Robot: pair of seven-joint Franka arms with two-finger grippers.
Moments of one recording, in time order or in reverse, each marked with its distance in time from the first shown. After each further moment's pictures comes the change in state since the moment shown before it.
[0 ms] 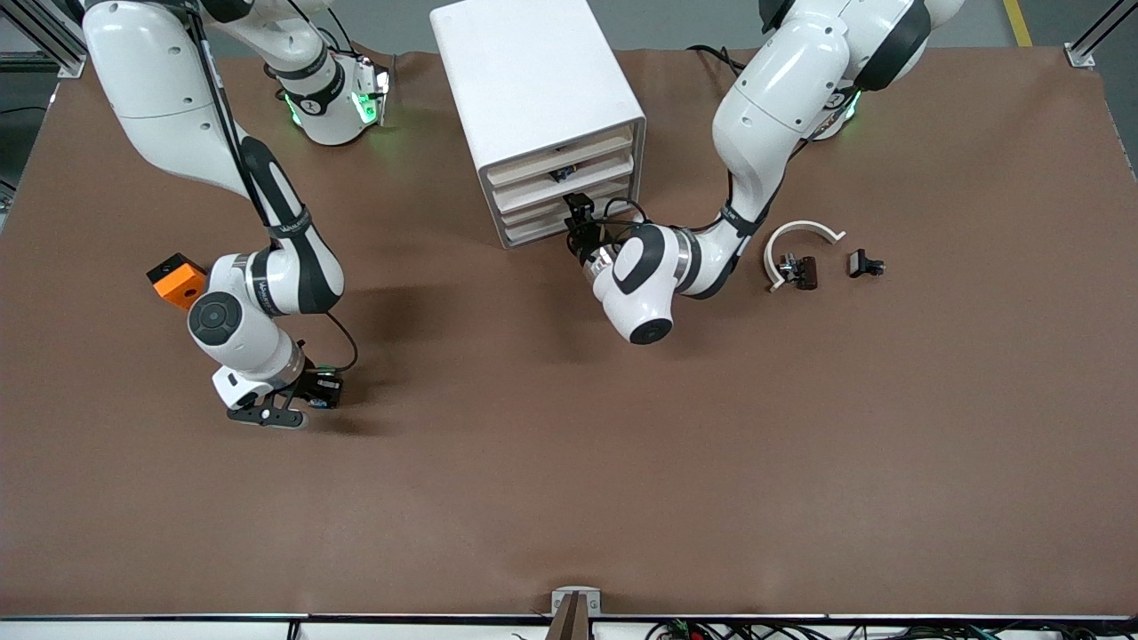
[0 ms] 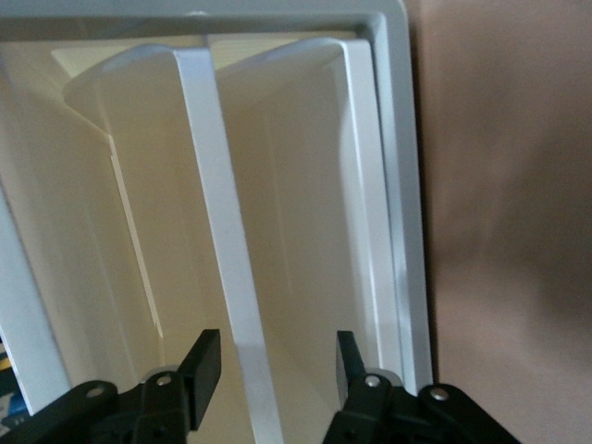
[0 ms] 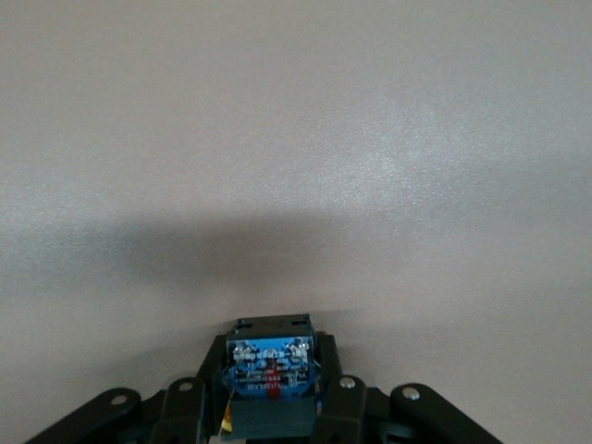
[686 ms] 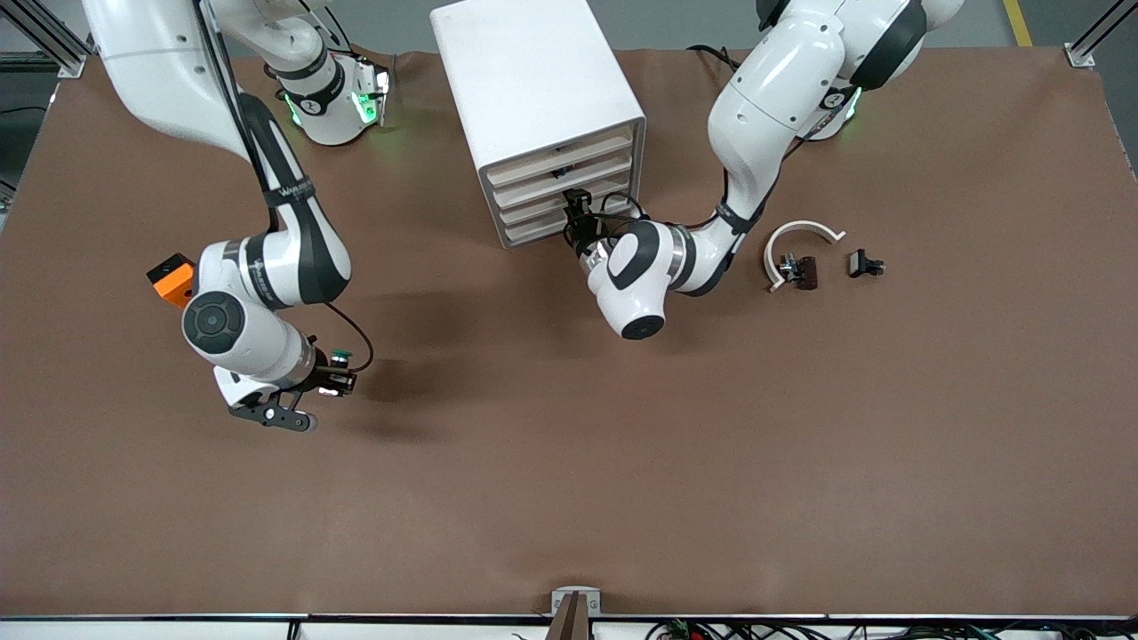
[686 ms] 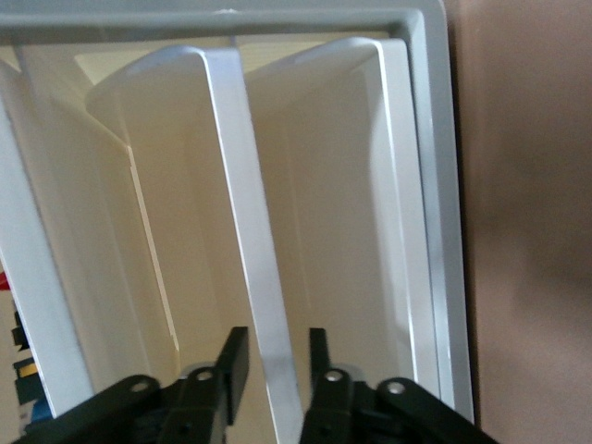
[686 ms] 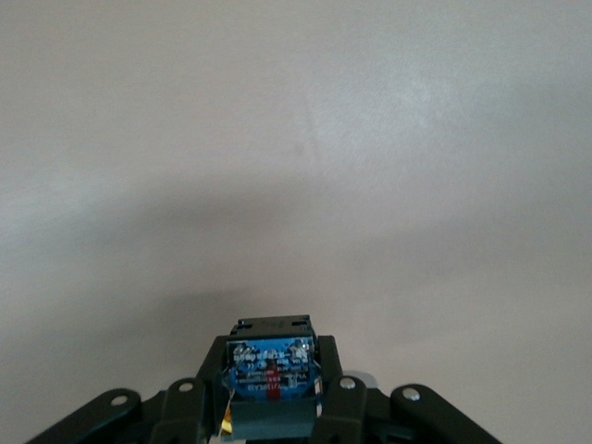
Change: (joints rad) left arm -0.010 0.002 0.000 0.001 -0.001 -0.031 0.000; right arm 0.097 -0.117 0.005 0.192 0.000 -0.453 0.232
